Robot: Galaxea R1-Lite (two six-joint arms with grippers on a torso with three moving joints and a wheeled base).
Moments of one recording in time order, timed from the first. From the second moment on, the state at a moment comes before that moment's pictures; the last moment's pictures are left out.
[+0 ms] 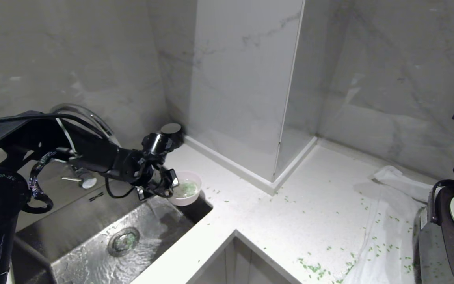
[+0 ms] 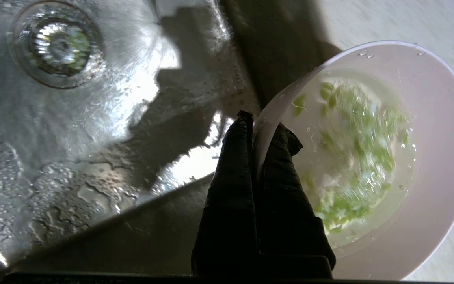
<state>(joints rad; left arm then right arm) -0.33 2.19 -1.35 0.08 0.18 -0.66 0.00 0.00 0.00 0.00 0.01 -0.03</state>
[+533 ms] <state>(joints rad) -0.57 2.27 -1.62 0.25 0.20 -0.70 0.00 0.00 0.00 0.00 0.01 -0.03</state>
